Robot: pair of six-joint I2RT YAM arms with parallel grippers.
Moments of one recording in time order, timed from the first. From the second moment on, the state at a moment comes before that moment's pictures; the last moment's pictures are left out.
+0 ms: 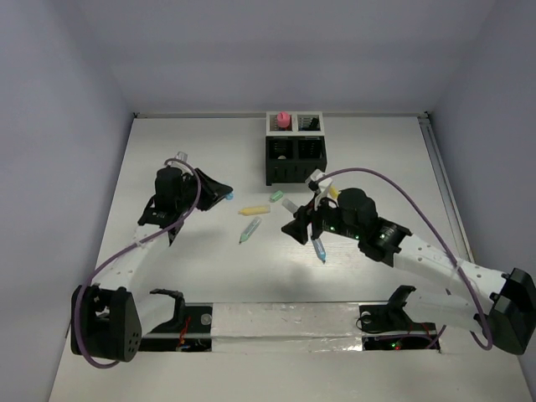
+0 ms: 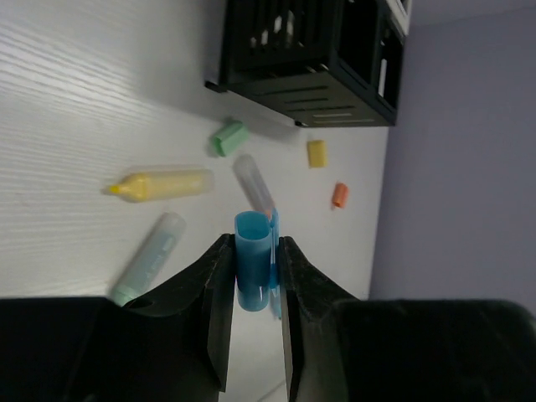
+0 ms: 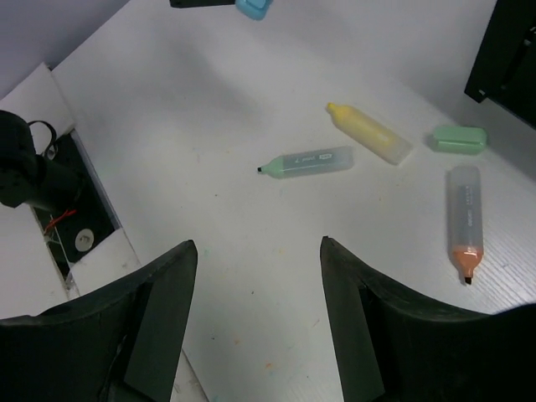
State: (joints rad) left arm -0.15 1.10 0.65 -0.04 0.37 -0.90; right arm 0.82 1.04 0.71 0.02 -0.23 0.26
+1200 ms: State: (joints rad) left arm -0.50 0.91 0.31 0.62 0.27 -1.46; right arm 1.00 1.32 0.76 0.44 0.06 0.46
